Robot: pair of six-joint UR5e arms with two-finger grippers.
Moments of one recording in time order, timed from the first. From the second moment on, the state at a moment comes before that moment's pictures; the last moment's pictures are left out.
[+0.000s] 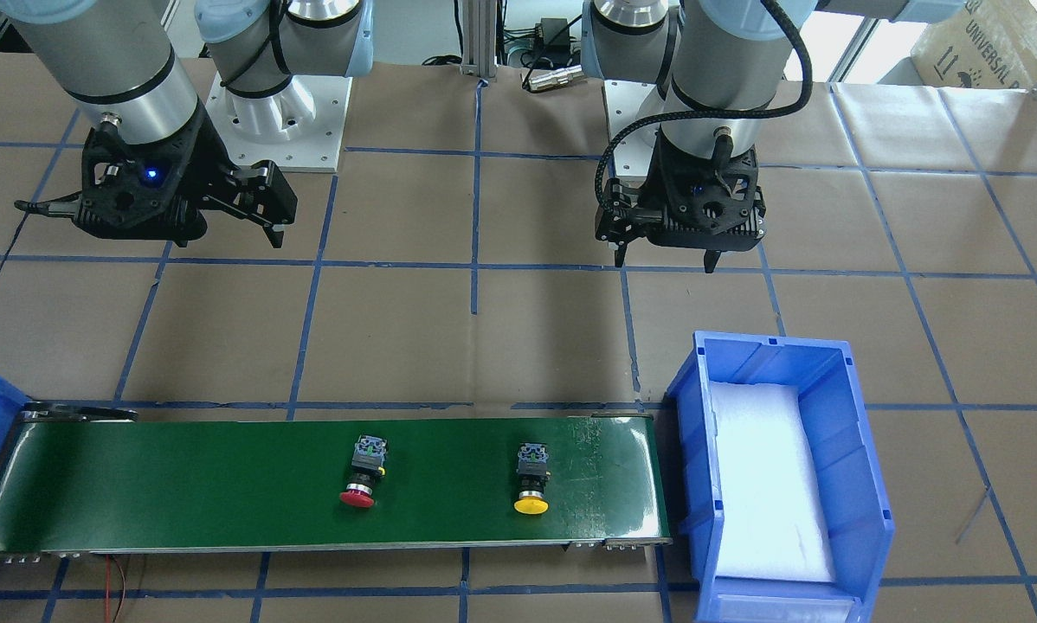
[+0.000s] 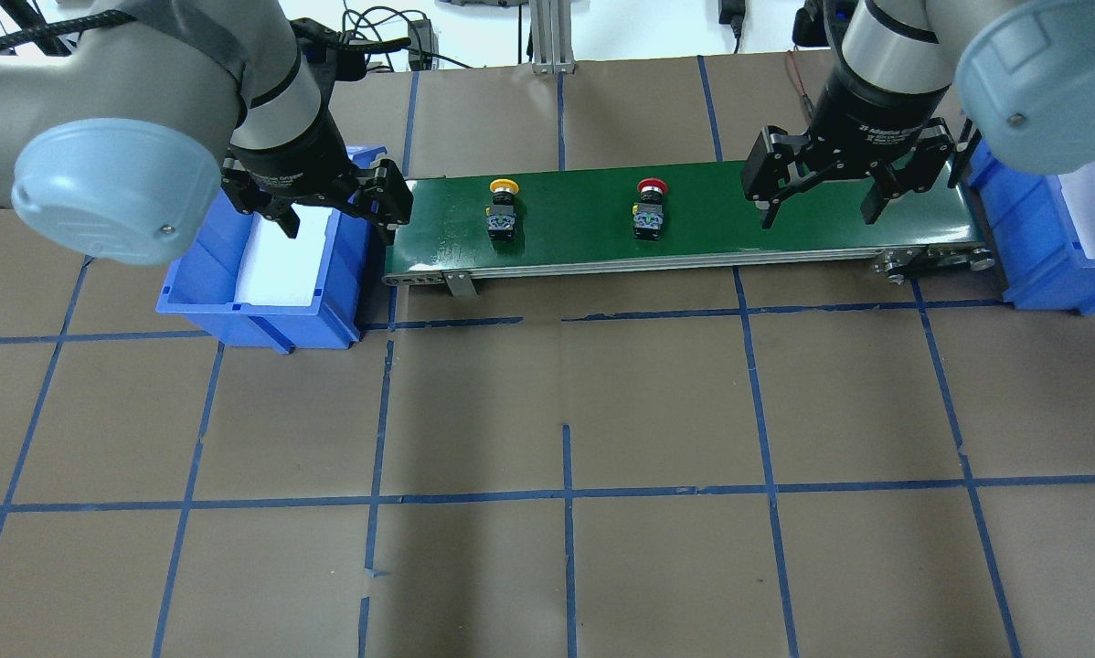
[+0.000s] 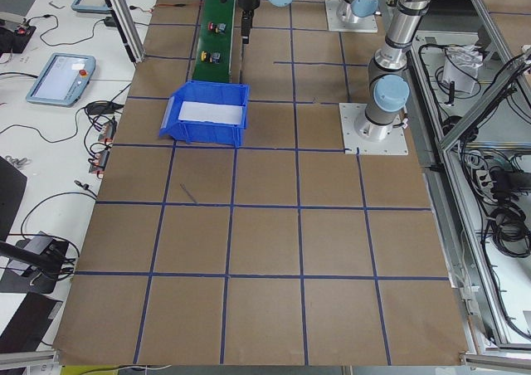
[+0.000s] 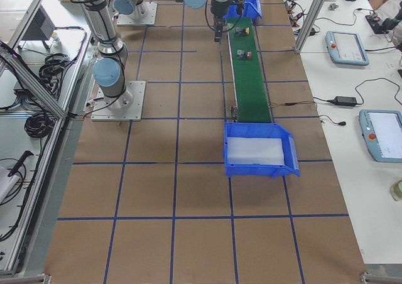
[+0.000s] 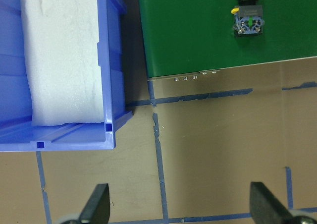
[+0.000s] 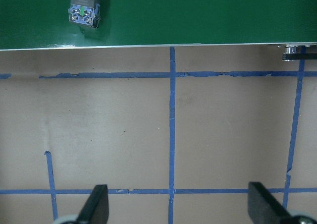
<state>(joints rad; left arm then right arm) -1.68 -1.63 -1.62 -1.41 1.63 -0.01 1.58 -1.53 1.58 -1.58 -1.56 0.00</state>
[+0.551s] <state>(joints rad) -1.68 -1.63 -1.62 -1.42 1.63 -0.01 1.58 -1.52 1.58 -1.58 -1.56 0.00</state>
